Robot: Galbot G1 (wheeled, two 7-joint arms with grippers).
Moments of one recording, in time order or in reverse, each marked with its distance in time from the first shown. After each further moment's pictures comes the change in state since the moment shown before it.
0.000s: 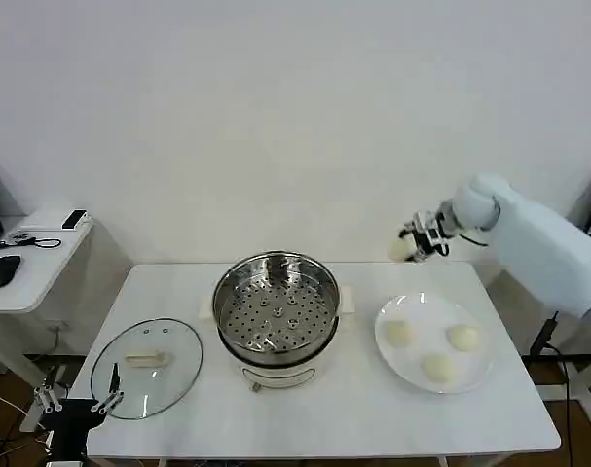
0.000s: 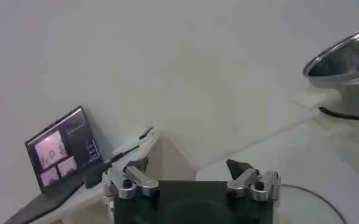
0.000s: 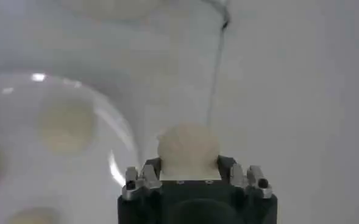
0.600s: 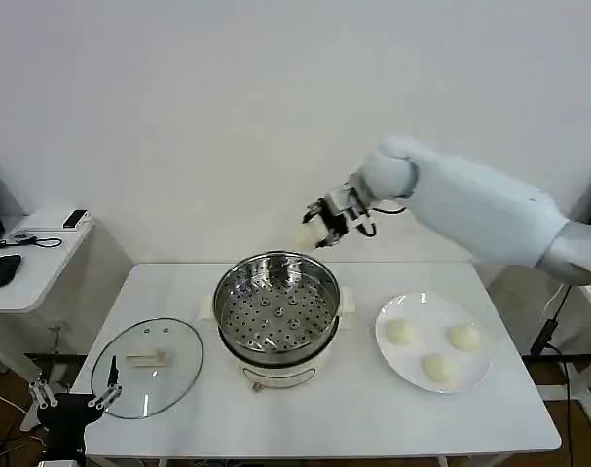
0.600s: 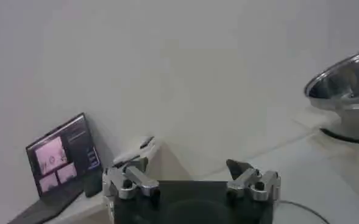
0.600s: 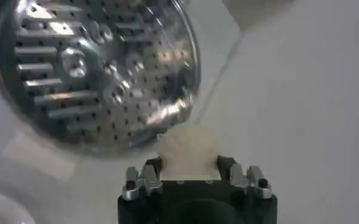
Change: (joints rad) left arm 0.011 -0.006 -0.007 -0.056 -0.024 0.011 0.009; right arm 0.248 0.241 -0.346 0.094 0.250 0.107 0.078
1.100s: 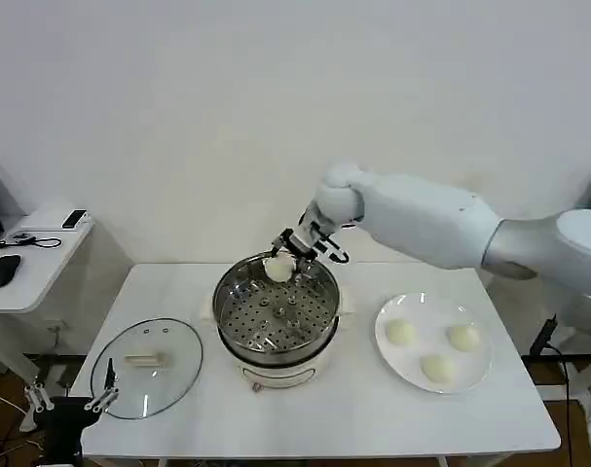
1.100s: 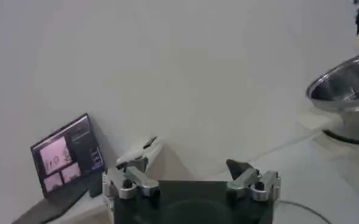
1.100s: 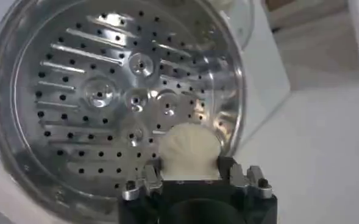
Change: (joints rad) left arm 0.016 -0.015 -0.009 -0.013 0.003 -0.005 -0.003; right arm -0.027 0.152 -0.115 -0.110 -0.136 0.230 0.056
